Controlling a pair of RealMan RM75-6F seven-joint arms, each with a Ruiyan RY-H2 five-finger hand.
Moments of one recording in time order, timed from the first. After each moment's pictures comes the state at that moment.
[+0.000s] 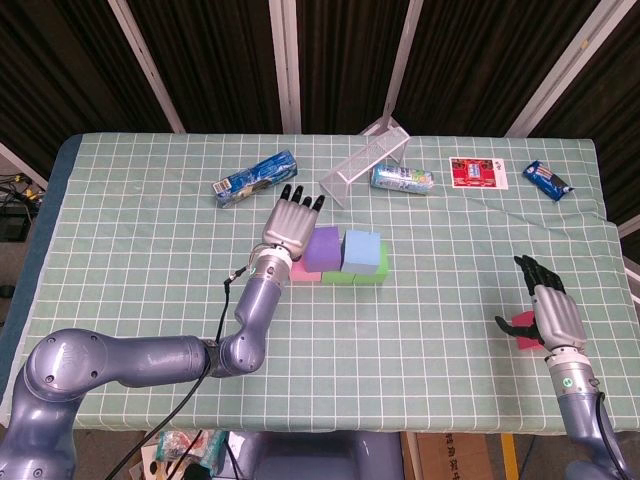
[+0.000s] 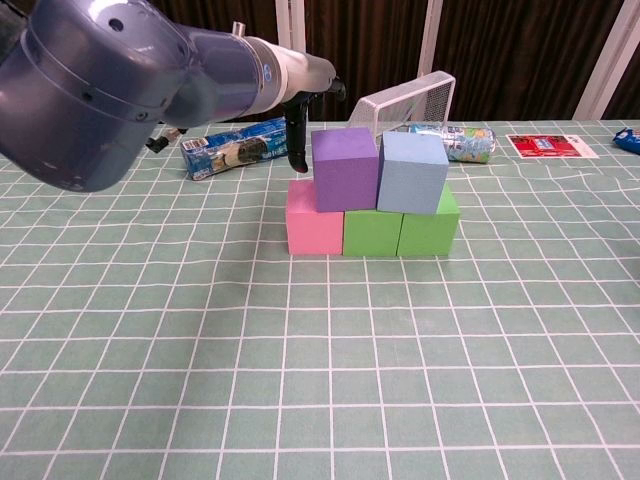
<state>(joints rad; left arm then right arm) -1.41 -1.69 -0.33 -1.33 0.17 1.03 1.08 0.32 -1.14 0.19 -1.73 -1.04 1.12 -0.02</state>
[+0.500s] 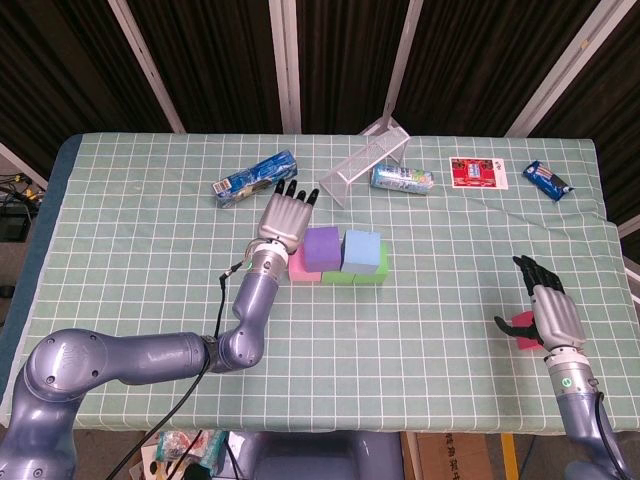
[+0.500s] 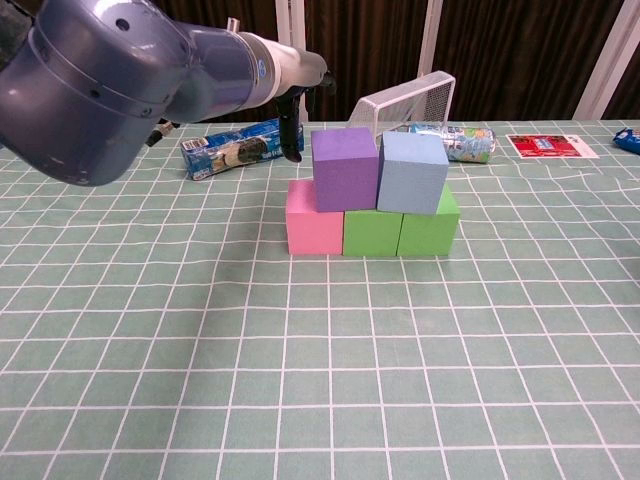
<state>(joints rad) -1.41 -1.71 -0.33 -1.29 0.18 1.02 1.08 0.32 -1.14 0.19 -1.73 -1.03 1.12 -0.02</state>
